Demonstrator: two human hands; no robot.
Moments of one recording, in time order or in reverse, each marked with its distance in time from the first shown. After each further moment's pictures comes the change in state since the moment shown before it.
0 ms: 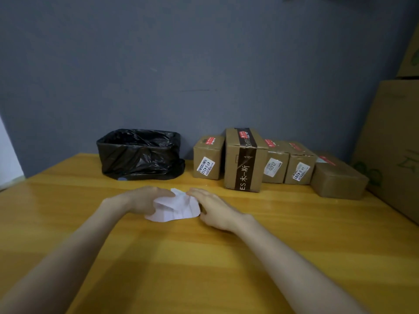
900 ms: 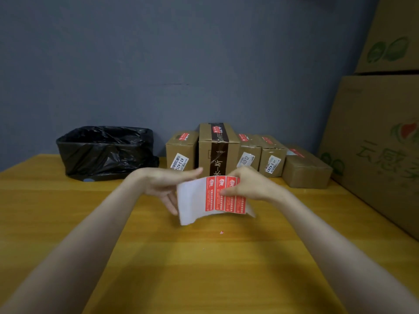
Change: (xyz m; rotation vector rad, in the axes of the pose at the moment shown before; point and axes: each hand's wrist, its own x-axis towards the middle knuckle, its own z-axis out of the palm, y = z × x) left_hand 0.018 0.109 -0.031 -0.698 -0.411 0.111; right_hand -0.072 0.032 -0.111 0.153 -0.046 0.371
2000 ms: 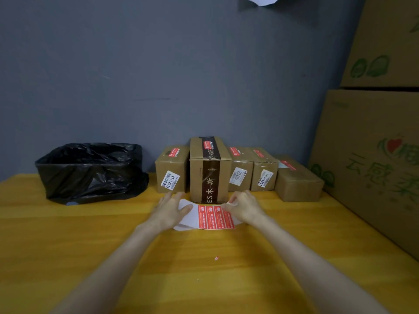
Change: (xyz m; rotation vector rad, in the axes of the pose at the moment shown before) left_hand 0.090 -0.044 0.015 0.376 0.695 0.082; right_hand 0.040 0.051 0.028 -0.044 0.331 0.390
